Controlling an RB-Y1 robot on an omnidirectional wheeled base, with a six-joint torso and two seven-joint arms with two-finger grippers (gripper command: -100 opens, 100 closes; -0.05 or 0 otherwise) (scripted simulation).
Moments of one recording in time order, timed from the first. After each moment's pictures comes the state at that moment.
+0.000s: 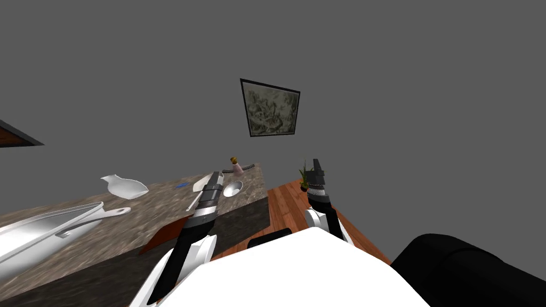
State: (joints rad) left arm 0.46 0.13 -0.02 -2.22 -0.07 -0.33 -0.11; right arm 0.52 0.05 0.03 -2.29 -0.07 -0.57 0.12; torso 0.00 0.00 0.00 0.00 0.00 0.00
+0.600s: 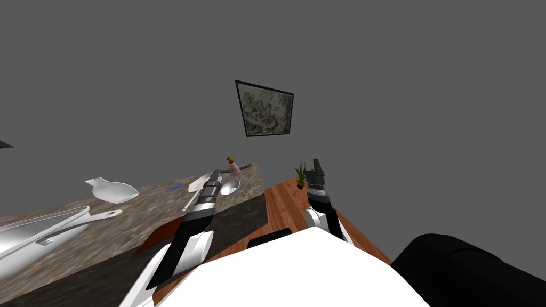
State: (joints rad) left arm 0.41 0.17 0.03 -2.23 -0.07 -0.18 -0.11; right arm 0.52 0.05 0.03 -2.29 -0.07 -0.57 0.12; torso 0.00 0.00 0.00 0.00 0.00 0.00
